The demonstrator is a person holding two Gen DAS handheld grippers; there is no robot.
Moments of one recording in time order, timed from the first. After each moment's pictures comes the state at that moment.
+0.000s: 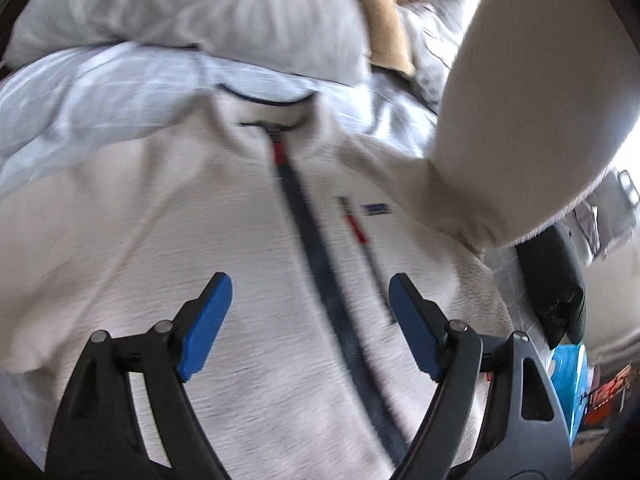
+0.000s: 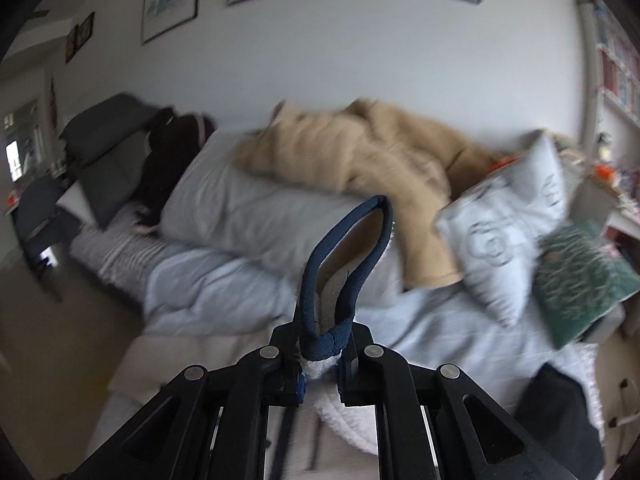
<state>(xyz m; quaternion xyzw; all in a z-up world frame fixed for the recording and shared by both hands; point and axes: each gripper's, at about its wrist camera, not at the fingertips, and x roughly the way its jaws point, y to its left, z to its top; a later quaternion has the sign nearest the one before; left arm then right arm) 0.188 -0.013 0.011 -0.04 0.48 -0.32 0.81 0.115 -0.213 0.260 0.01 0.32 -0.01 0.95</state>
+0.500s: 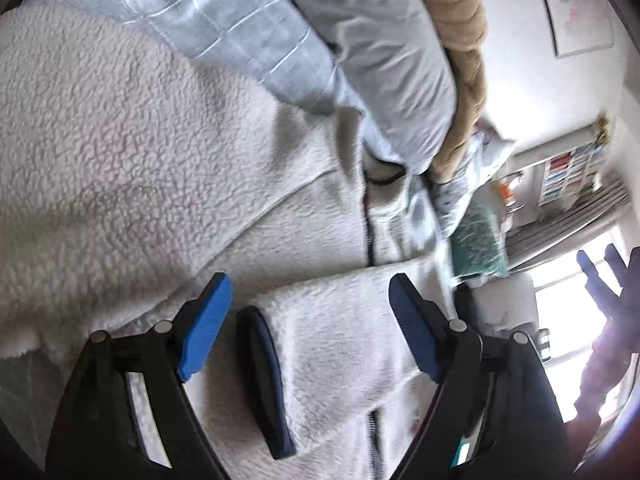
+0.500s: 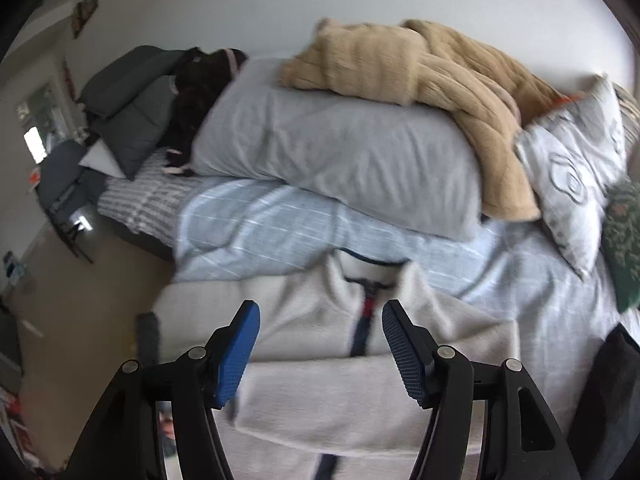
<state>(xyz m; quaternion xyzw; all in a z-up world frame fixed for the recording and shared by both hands) 0.255 0.102 -0.082 -0.31 0.51 -0.29 0.75 0.152 -0.215 0.166 0.04 0.41 0.03 0.91</state>
